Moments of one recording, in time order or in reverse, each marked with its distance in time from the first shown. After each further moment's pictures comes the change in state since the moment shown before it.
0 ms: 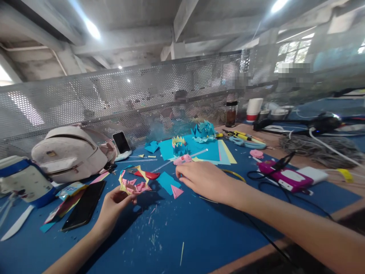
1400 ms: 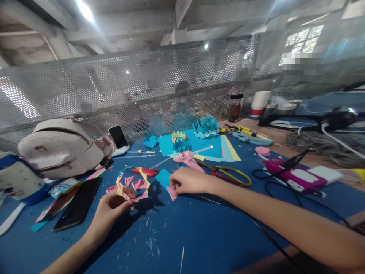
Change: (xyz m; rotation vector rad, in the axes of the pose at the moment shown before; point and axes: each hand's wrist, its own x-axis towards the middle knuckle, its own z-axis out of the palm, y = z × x) left_hand -0.005 -0.002 -0.001 -0.025 -0.127 -0.015; right_hand 0.054 0.026 0.062 0.362 -0.302 -0.054
